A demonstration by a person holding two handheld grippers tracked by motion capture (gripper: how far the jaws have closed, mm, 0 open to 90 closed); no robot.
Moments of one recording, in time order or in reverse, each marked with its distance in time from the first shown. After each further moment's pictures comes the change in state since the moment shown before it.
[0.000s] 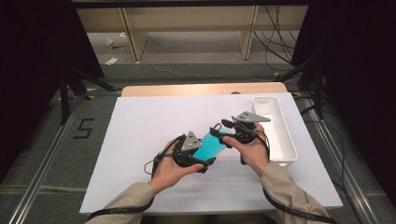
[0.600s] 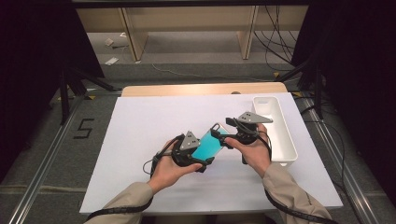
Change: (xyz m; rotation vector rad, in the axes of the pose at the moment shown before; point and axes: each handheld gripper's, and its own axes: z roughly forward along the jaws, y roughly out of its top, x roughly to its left) left arm 0.003 -0.002 -0.001 0.018 0.011 -0.007; right arm 0.001 0.001 -0.006 -0.023 -0.009 -0.027
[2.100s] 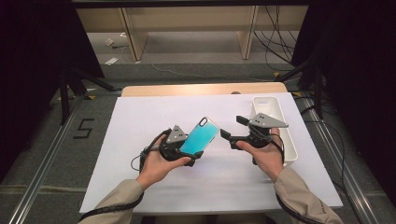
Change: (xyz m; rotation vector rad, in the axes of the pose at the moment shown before) left arm 0.025 -0.002 -0.023 0.000 0.030 -0.054; right arm -0.005 0.003 -0.035 -0.077 -0.017 -0.078
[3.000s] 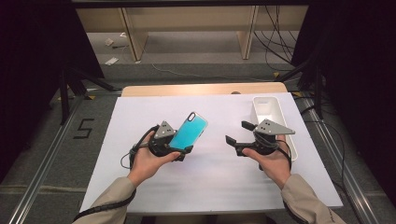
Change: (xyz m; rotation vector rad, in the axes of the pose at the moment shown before) left arm 0.025 -0.005 -0.019 -0.015 0.054 -0.042; right arm 0.001 -0.010 -0.020 0.012 -0.002 -0.030
